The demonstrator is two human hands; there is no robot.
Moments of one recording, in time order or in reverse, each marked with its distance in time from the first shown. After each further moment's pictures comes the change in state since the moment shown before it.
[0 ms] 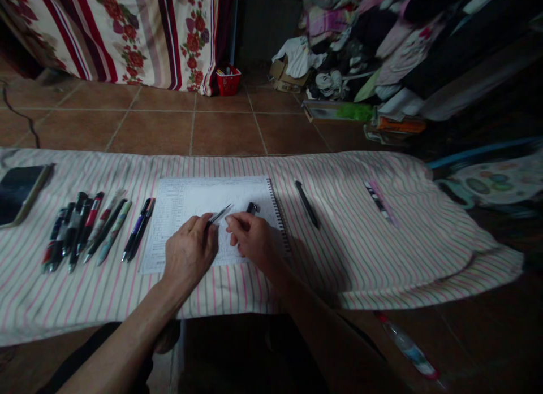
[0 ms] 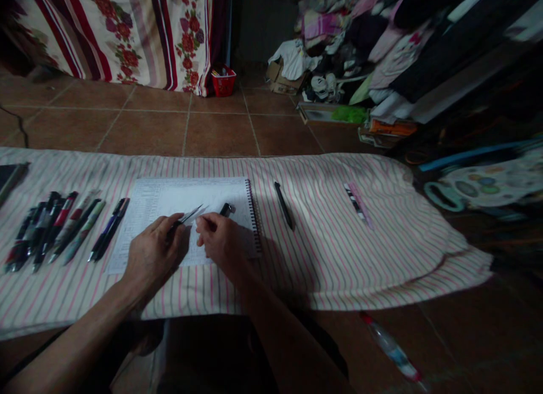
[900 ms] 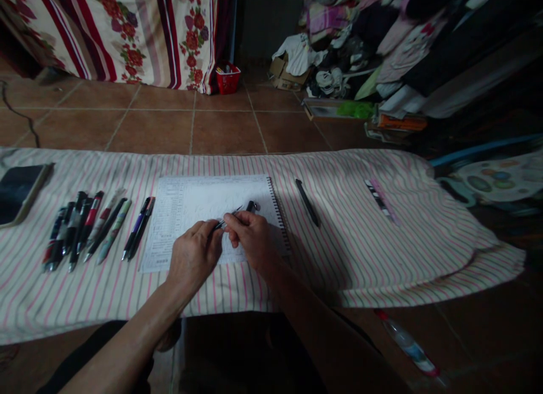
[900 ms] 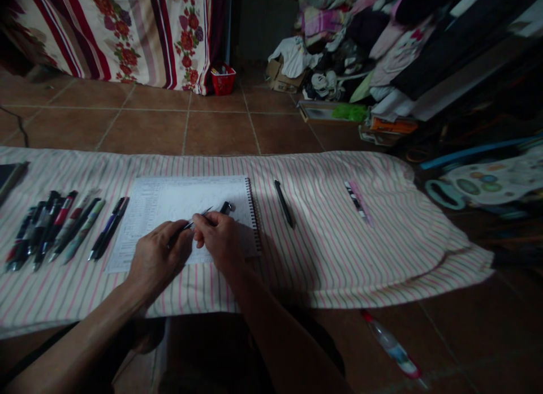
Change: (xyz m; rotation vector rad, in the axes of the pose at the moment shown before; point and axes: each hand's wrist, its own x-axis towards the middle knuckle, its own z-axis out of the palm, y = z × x) left_hand -0.006 0.003 0.004 -0.148 -0.022 0.064; right_hand 0.000 -0.004 0.009 0.343 0.054 0.098
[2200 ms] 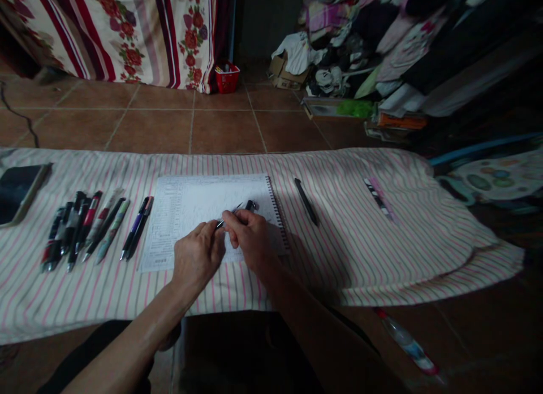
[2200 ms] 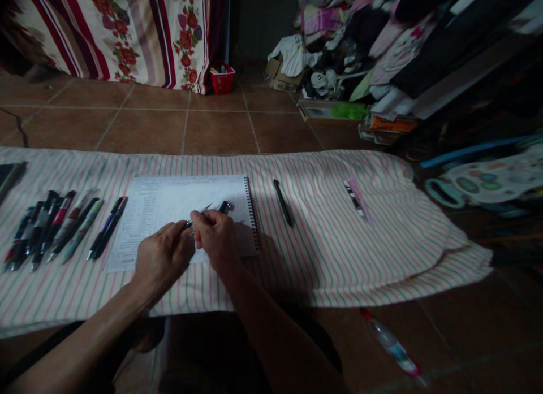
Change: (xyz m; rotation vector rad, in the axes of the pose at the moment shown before) left_hand -0.002 0.003 0.009 0.123 0.067 0.055; right_hand -0.003 -0.002 0.005 0.024 0.048 -0.029
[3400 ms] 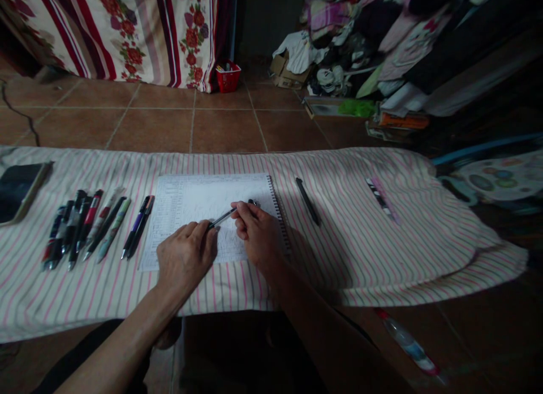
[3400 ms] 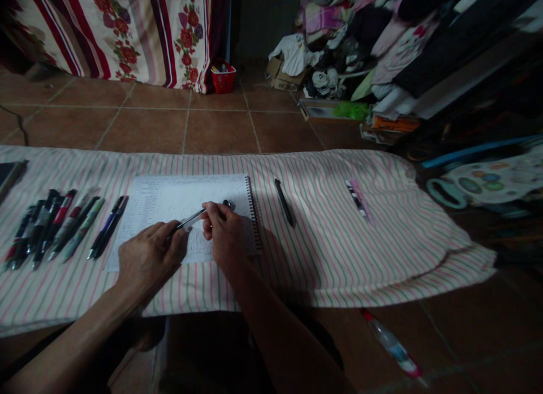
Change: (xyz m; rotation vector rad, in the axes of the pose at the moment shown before) left_hand -0.004 -0.007 -0.017 0.217 0.016 -0.018; right_hand 0.010 0.005 -0.006 0.359 0.082 0.074
